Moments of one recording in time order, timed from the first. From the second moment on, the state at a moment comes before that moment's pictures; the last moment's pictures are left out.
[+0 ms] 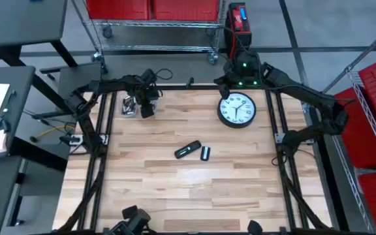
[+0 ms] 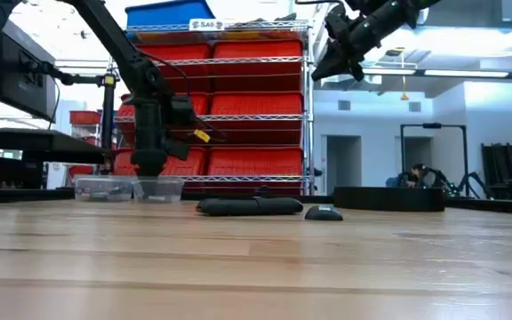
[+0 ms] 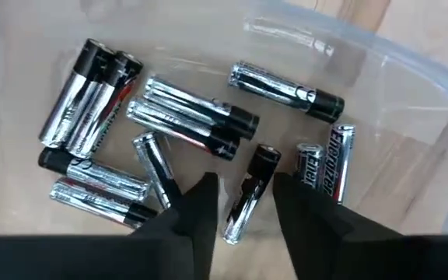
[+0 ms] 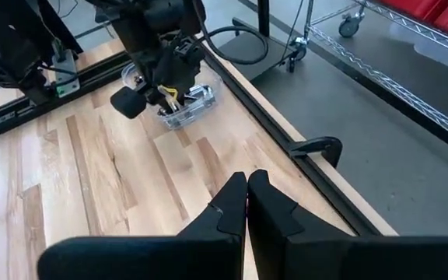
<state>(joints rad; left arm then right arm) 0.86 1.81 1.08 -0.58 -0.01 0.54 -0.65 1.38 1.27 -0.44 -0.20 0.03</state>
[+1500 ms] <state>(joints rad) 0.71 1.48 1.43 -0.72 0.49 0.36 -0.65 1.38 1.27 -0.49 -0.20 0.02</state>
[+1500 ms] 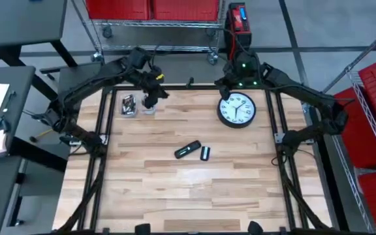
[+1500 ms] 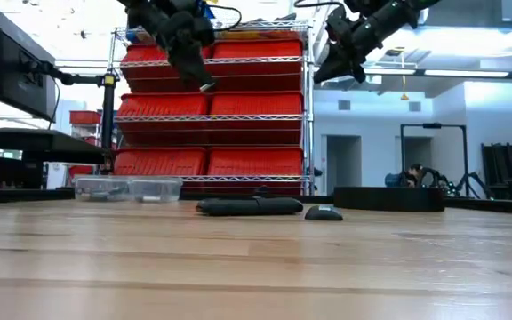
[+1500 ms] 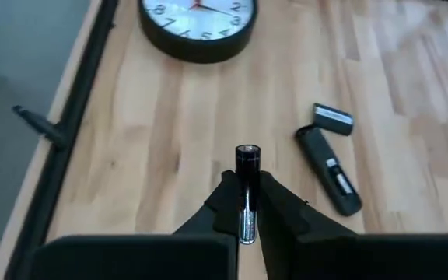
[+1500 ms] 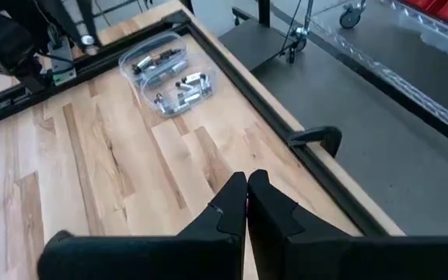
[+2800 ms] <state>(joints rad) 0.11 1.59 1.04 -0.15 -0.05 -0.51 -0.35 1.38 0.61 0.17 -0.36 0.25</state>
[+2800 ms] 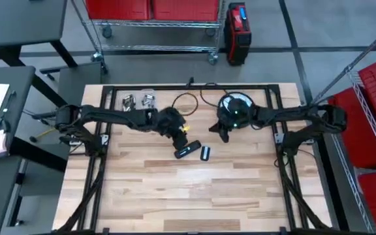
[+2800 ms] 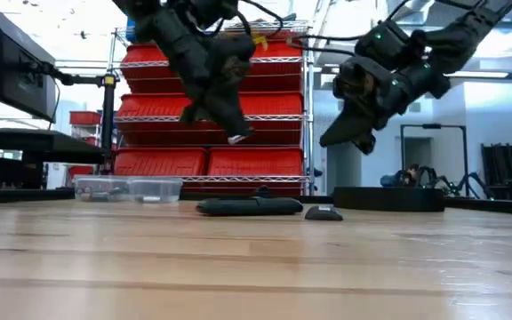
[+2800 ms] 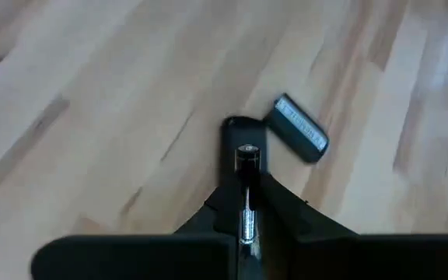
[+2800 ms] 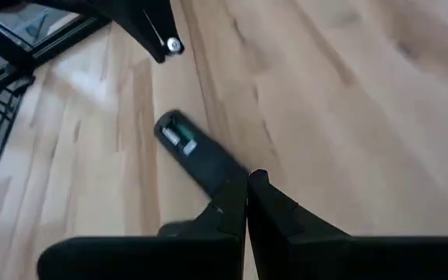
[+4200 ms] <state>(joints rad) -0.01 1.75 0.96 -0.04 -0.13 -0.48 -0.26 1.38 0.60 0.18 -0.36 0.26</state>
